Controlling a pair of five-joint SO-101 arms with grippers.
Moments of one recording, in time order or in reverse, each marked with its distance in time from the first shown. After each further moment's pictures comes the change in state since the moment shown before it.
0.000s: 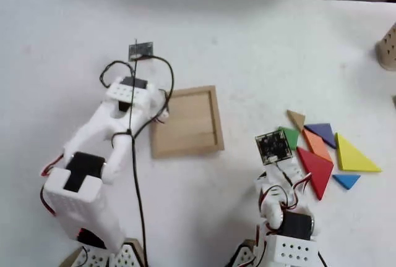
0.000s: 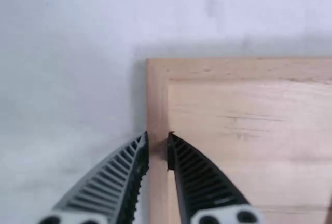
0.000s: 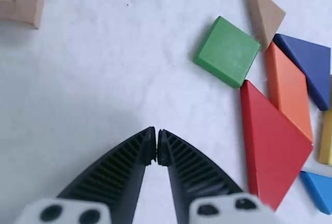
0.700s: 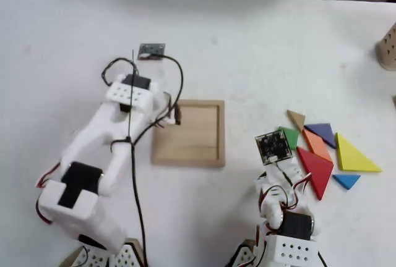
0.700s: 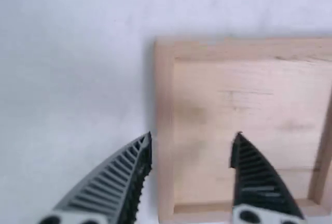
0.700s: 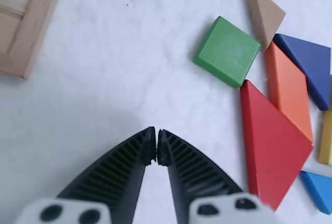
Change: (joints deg) left arm 2.5 -6.2 0.0 9.4 -6.5; right arm 0.0 0.0 0.0 0.0 0.0
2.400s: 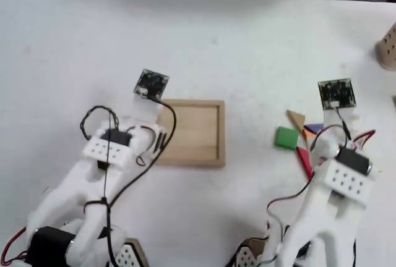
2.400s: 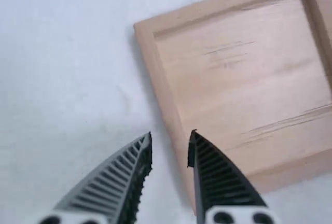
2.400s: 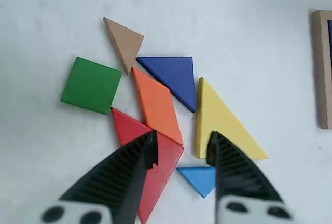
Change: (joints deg) left arm 0.0 -32.1 41.1 -26.6 -18.9; right arm 20.5 64.9 -45.7 -15.0 9.4
